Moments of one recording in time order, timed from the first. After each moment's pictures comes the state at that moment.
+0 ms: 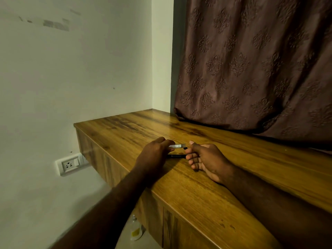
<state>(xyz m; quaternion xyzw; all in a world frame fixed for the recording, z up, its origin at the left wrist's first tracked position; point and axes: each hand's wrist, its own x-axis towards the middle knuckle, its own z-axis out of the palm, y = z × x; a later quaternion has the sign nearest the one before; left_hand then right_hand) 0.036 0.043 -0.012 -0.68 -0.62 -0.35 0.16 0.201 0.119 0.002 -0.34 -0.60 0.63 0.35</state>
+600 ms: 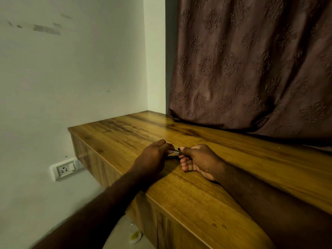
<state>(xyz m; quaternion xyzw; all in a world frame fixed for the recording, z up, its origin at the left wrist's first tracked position) 0.047 0.047 -0.008 -0.72 -0.58 -0.33 0.16 0.200 0.126 0.002 -0.36 -0.62 0.62 0.31</state>
